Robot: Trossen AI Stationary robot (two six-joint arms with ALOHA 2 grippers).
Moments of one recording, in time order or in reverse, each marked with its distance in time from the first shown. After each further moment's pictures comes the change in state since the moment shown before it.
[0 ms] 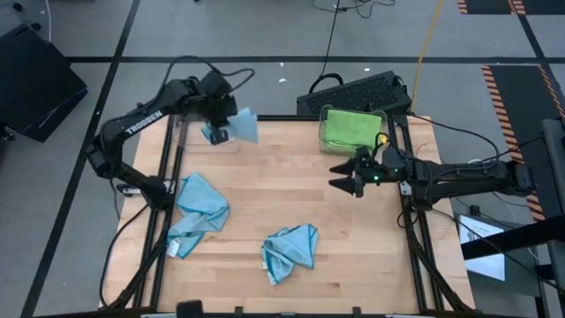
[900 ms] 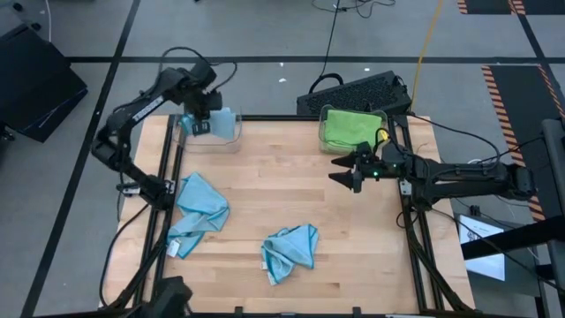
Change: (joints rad) left arm 0.278 0.084 -0.040 -0.081 -0.027 0.287; right arm -0.079 0.000 0.000 -0.016 0.008 -0.119
